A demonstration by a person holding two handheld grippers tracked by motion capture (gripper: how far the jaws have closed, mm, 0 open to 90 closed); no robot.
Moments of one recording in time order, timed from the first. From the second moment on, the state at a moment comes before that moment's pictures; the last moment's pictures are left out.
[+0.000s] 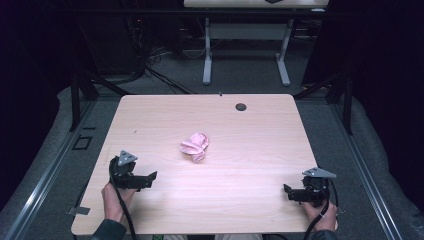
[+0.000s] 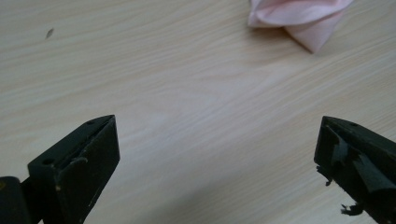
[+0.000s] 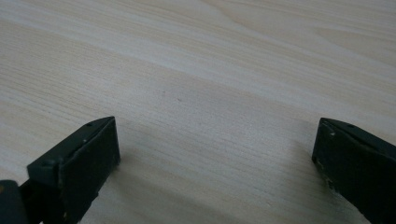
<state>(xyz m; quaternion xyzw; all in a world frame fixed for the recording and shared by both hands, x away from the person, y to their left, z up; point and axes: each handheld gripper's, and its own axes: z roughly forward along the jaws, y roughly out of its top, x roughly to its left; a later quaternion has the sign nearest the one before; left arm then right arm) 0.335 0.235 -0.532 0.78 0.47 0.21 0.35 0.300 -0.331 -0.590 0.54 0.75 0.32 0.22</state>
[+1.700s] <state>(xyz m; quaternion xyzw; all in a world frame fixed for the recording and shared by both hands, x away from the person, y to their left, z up) 0.439 0.093 -0.560 0.85 0.41 0.16 0.28 0.299 -0.333 -0.589 0.55 0.74 0.32 0.23</state>
